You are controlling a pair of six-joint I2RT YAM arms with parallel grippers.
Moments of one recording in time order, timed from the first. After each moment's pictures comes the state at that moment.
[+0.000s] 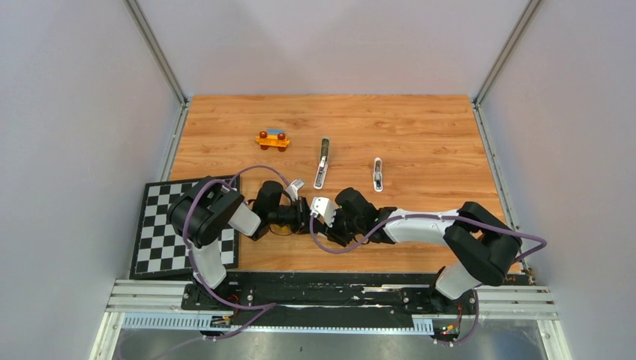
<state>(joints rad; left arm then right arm) -0.54 1.82 0.43 0.84 0.79 -1.01 0.92 1.53 0.66 0.05 -0.25 -0.31</state>
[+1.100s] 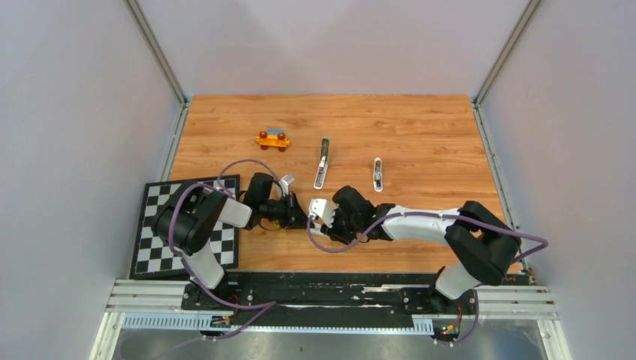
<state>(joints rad) -0.42 1.72 0.48 0.50 0.83 -0.81 0.92 1.53 0.71 -0.07 -0.23 -0.38</state>
